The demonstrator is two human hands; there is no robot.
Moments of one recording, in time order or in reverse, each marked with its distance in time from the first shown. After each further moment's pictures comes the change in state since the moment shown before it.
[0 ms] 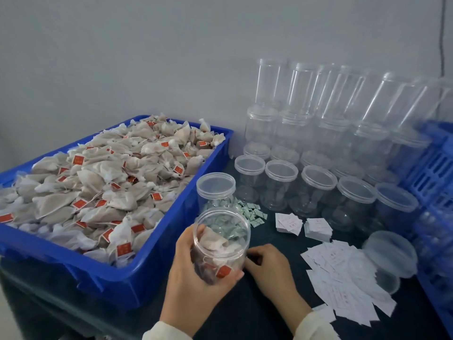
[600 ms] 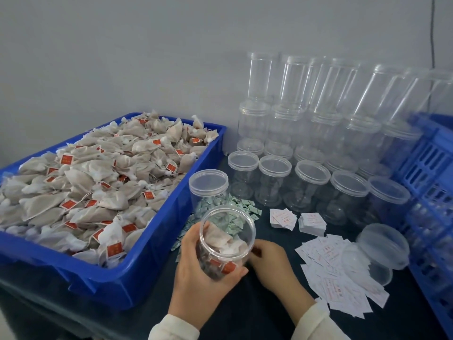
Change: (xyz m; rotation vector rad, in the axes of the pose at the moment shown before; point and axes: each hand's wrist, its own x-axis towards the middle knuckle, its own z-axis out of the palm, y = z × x) left_hand 0.001 -0.011 0.020 -0.003 -0.016 0.017; right_hand 0.001 -0.002 -0.018 0.179 -0.052 -0.002
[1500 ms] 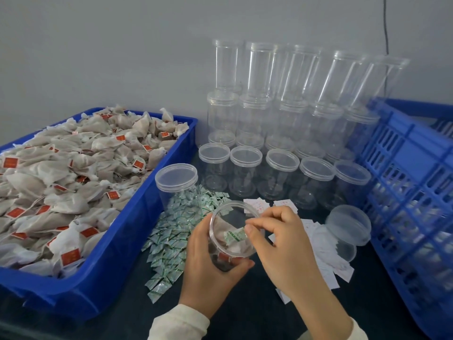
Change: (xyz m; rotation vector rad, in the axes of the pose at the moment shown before) left_hand -0.001 -0.003 0.057 0.068 -0.105 0.039; right_hand -0.058 -0.027 -0.068 -0.009 0.334 -0.174
